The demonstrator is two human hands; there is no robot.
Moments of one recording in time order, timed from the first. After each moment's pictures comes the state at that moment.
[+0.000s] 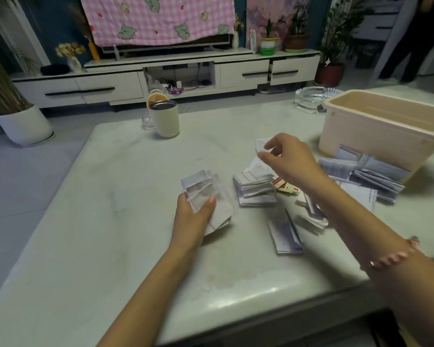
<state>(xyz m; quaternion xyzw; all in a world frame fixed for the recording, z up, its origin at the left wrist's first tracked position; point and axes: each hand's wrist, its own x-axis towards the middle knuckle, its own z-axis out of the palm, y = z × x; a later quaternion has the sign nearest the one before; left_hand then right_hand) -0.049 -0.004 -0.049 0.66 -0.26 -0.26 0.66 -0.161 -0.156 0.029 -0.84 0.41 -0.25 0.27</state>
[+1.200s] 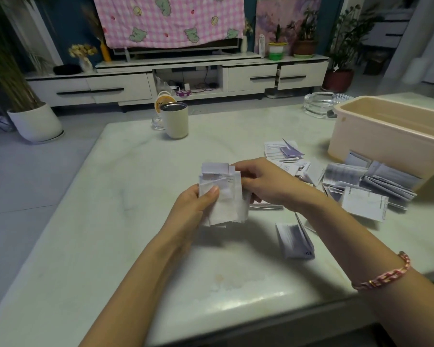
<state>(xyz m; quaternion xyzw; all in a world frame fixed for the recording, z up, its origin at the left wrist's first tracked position) -0.031 0.006 -0.020 0.60 -0.30 -0.37 0.64 -0.137 -0.117 0.023 -0.86 0.19 -0.13 0.45</state>
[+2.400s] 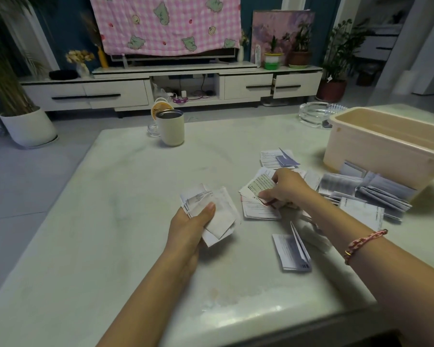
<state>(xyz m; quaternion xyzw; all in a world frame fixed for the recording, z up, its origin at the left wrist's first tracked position) -0.046 0.001 -0.032 0.53 -0.15 -0.38 0.74 -0.138 -0.195 -0.012 -0.82 0.49 -0.07 0.30</state>
